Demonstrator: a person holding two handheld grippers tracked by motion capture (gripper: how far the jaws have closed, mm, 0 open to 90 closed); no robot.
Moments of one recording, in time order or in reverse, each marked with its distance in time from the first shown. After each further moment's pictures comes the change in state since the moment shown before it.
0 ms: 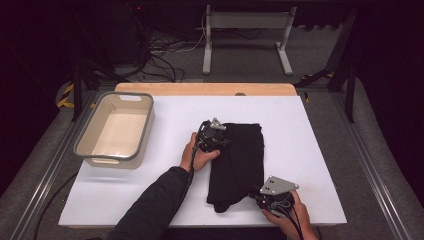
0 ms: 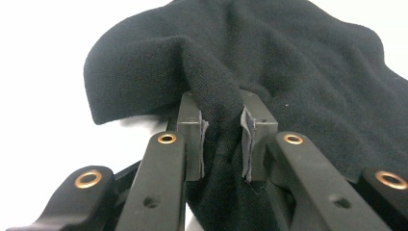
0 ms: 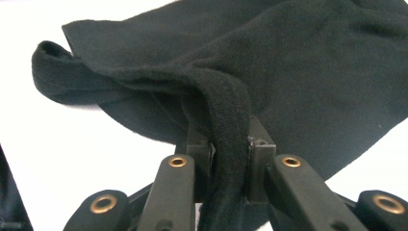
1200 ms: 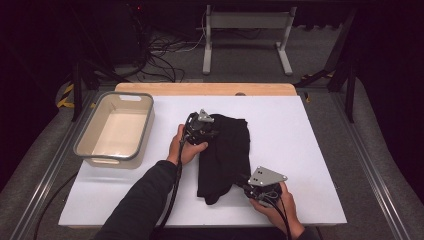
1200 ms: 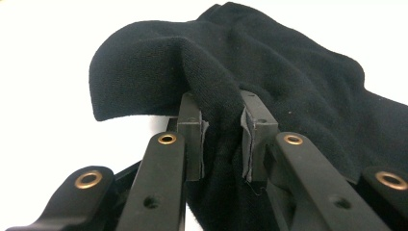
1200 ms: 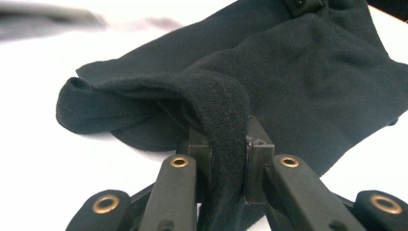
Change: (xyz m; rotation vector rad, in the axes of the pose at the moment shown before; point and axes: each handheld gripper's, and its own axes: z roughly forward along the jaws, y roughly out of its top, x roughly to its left) left arm 0.023 0.006 -0.038 -0.004 0.111 0.033; right arm 0.002 0.035 0.019 -0.092 -0.009 -0.035
